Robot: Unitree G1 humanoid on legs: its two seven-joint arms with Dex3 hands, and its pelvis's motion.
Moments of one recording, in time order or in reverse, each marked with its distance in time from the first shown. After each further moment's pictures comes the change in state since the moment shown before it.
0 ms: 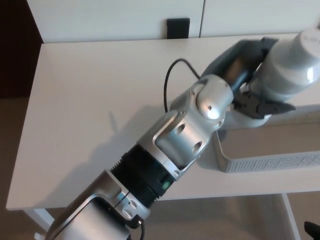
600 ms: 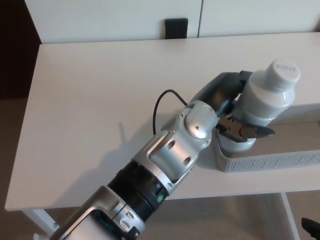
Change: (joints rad) left_arm 0.092 0.000 0.004 0.085 -0.037 -0.041 0.001; right_arm -0.017 0.000 0.016 -0.016 -0.015 0.026 -0.018
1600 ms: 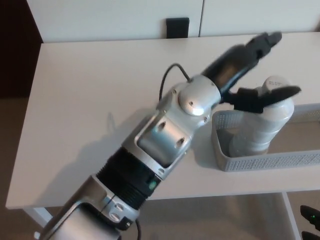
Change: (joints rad) left_arm -0.055 0.057 0.074 -0.215 -0.037 0.044 -0.166; right_arm -0.060 -0.013 0.004 0.001 -0.009 0.026 -0.004
